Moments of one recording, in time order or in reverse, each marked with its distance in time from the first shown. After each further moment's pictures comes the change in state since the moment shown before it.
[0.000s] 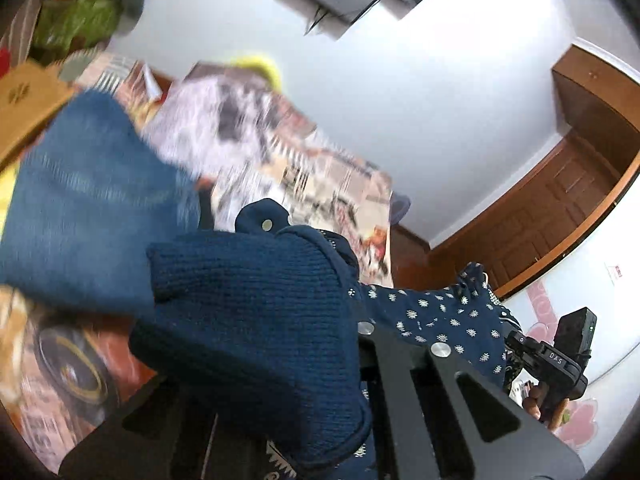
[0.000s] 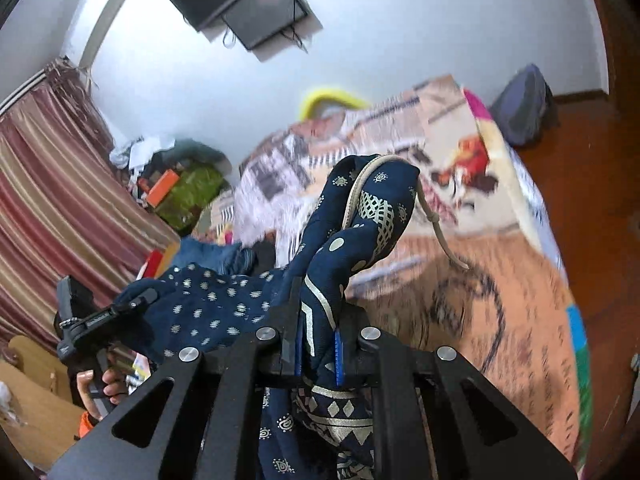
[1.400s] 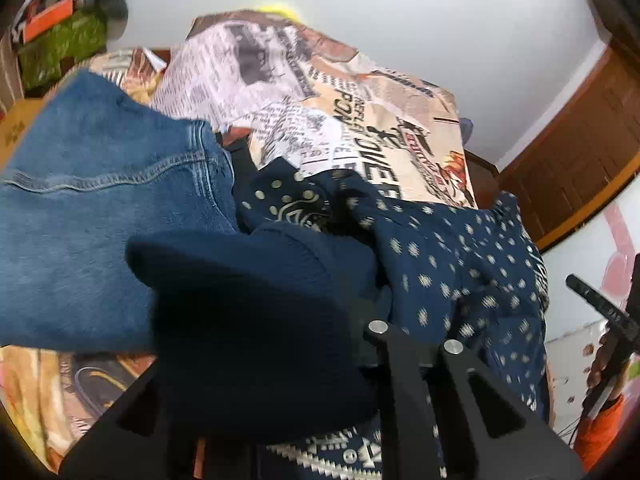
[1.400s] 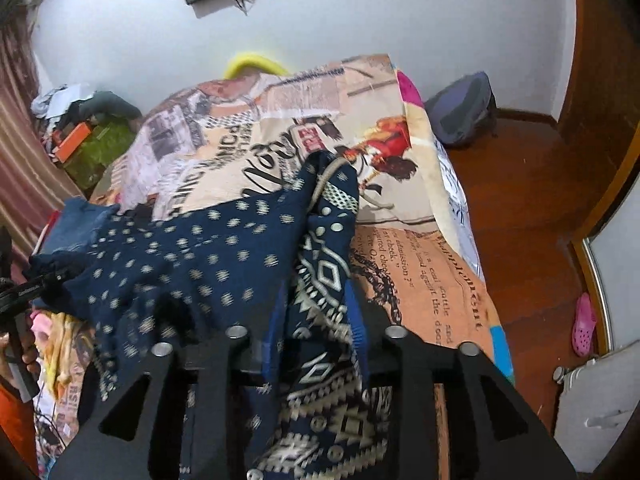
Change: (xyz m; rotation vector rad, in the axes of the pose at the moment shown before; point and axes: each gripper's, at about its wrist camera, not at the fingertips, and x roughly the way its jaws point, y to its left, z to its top) left arm 0.078 0.028 -0.034 0.200 0.241 0.257; right arm 0.043 -0.054 -0.011 -0.123 0.112 -0.348
